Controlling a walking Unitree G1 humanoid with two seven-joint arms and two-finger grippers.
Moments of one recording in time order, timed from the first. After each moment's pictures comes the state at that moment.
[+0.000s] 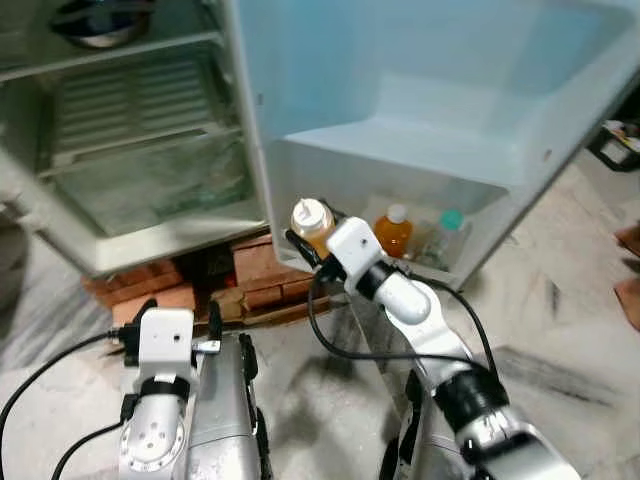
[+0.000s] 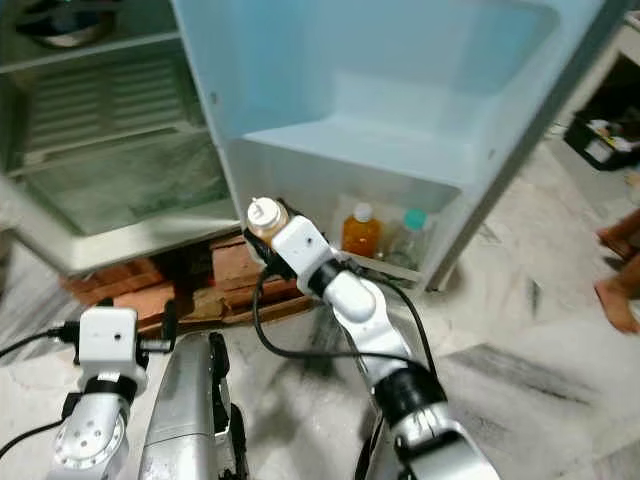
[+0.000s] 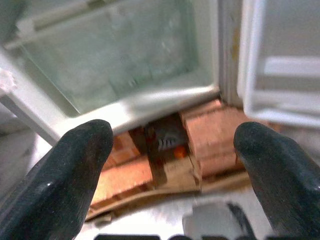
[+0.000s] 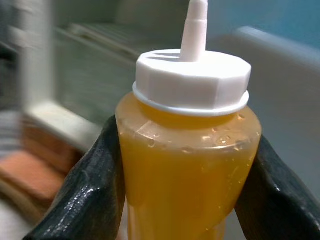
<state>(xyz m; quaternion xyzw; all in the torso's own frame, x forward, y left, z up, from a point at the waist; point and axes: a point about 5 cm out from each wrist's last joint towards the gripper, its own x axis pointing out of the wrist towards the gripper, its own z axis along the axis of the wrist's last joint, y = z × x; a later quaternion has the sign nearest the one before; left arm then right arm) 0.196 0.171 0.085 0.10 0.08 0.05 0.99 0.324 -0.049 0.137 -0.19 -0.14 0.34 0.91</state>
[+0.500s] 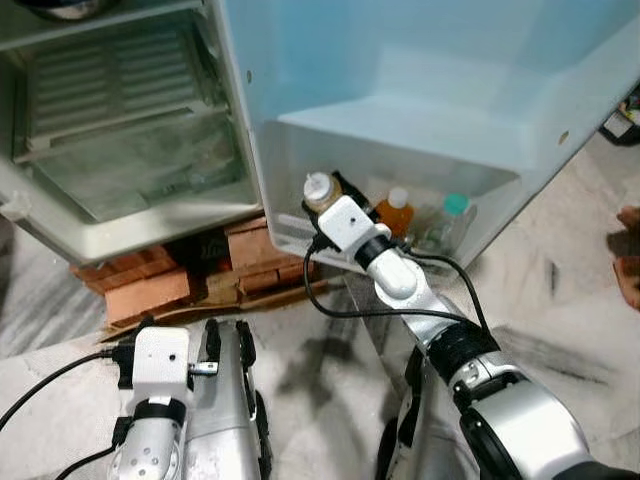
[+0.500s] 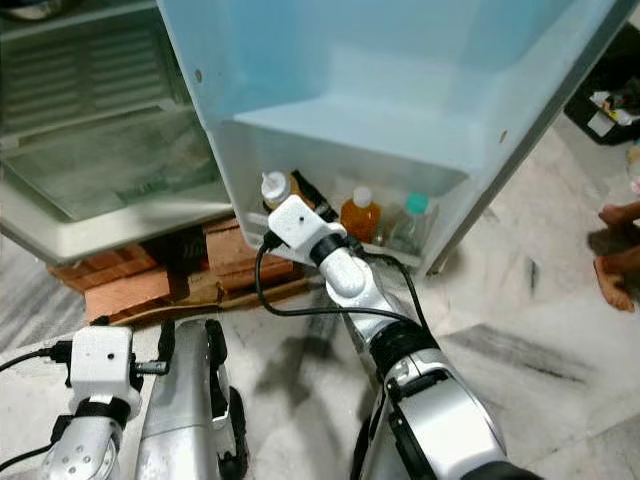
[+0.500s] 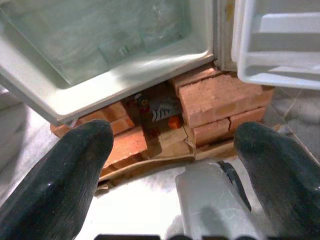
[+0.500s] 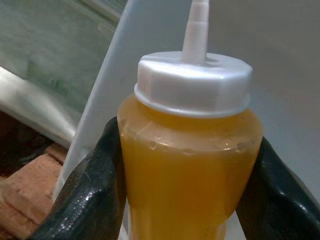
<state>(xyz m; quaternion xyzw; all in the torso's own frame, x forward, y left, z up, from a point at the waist) 0.175 0.170 0.088 0.10 0.10 0.05 0.99 0.353 -0.052 0.136 -0.27 -0.15 0.24 0.92</state>
